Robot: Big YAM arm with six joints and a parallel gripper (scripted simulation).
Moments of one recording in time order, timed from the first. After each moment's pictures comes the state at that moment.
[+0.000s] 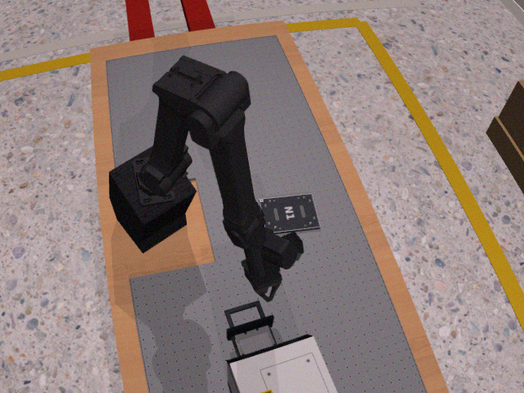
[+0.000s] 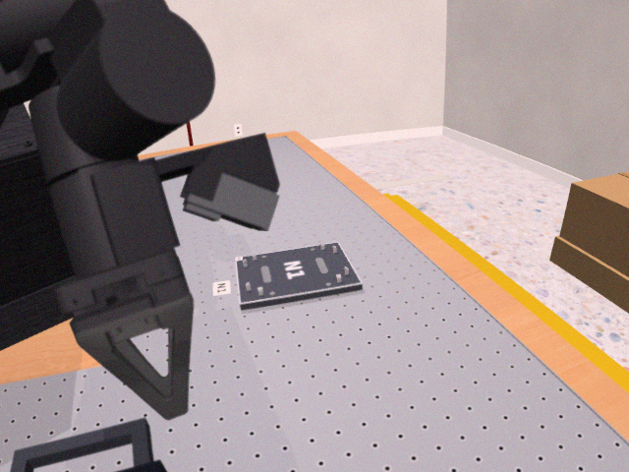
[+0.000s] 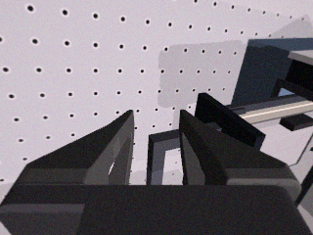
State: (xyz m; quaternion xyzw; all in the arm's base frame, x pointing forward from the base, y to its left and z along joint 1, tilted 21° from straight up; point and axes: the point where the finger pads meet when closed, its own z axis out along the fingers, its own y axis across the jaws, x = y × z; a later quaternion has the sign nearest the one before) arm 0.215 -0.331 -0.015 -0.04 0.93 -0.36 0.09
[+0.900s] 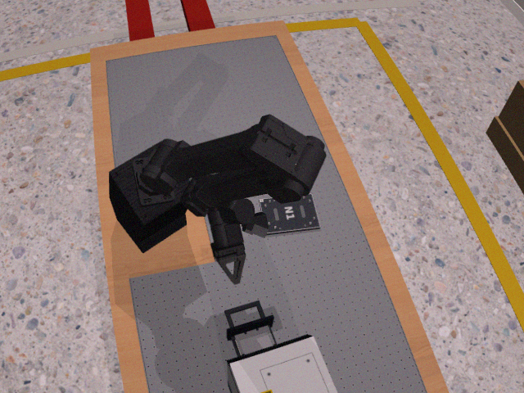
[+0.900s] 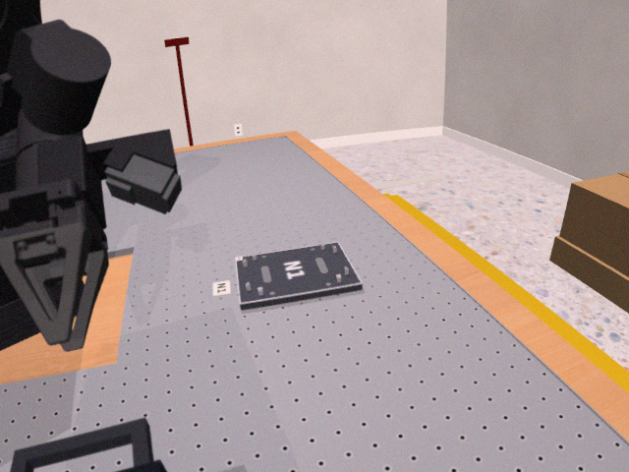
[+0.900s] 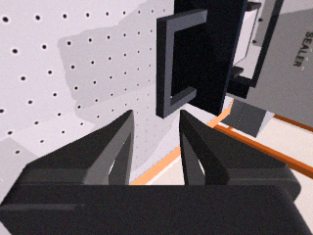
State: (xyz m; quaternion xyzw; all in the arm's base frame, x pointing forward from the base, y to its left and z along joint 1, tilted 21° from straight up) arm 0.147 -0.276 -0.013 0.01 0.83 -0.56 0.06
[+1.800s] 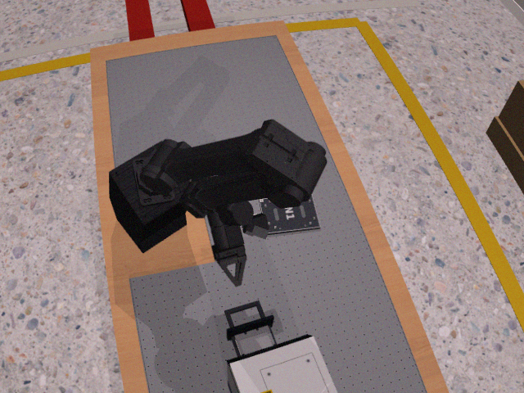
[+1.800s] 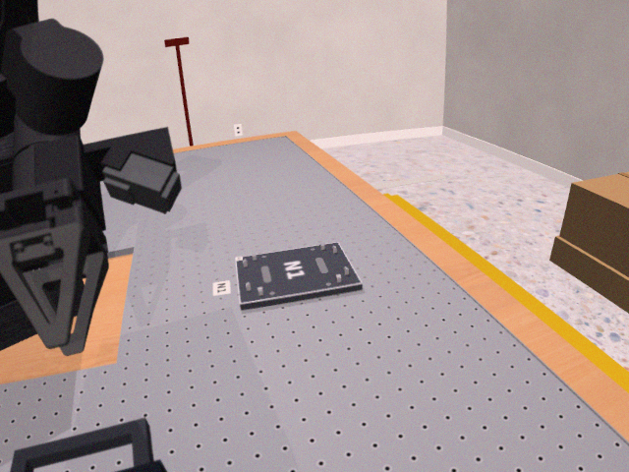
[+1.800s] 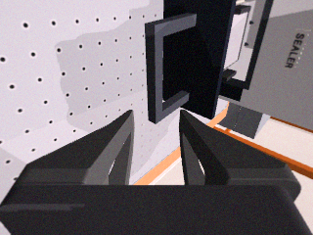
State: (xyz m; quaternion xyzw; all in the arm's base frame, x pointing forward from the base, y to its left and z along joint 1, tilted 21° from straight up) arm 0.148 -0.282 -0.008 0.02 0.82 -0.57 0.07
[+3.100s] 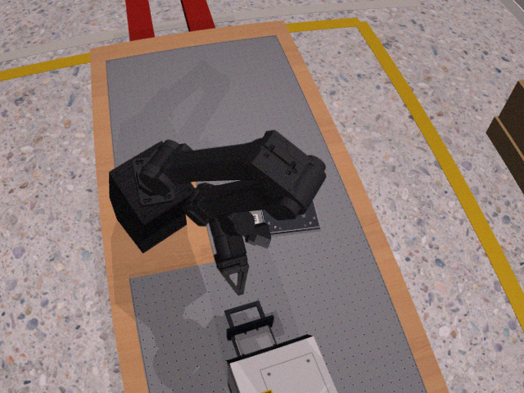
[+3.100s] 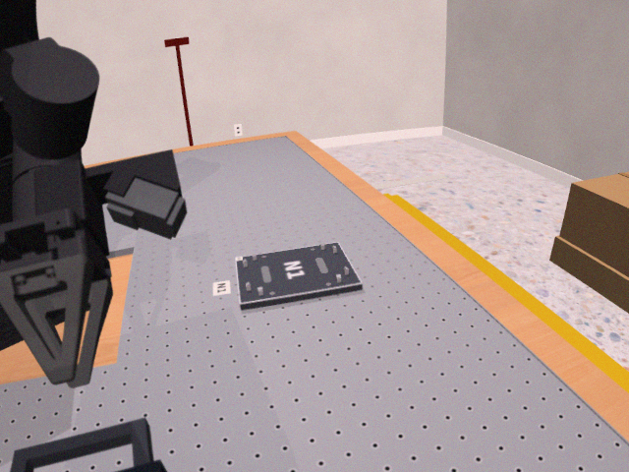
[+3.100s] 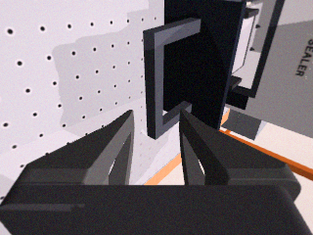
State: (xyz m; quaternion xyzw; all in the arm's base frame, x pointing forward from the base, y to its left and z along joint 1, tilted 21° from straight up) arm 0.150 -0.304 -0.016 0.02 0.82 -0.57 0.07
